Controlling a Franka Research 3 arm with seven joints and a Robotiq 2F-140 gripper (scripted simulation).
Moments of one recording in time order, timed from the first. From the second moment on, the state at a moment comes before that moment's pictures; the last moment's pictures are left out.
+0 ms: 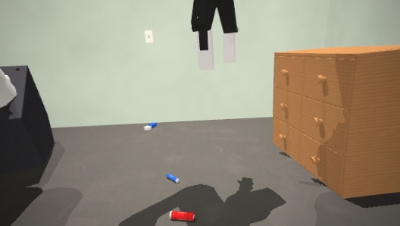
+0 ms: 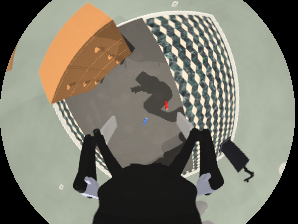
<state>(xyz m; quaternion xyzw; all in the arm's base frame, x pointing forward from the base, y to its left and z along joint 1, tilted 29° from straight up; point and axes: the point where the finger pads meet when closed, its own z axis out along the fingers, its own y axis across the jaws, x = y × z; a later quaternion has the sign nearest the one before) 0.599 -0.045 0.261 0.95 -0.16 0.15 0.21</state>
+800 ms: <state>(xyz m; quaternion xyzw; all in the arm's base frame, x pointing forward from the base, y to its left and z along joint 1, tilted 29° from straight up) 0.602 -0.050 0.248 0.97 -0.02 0.12 0.22</state>
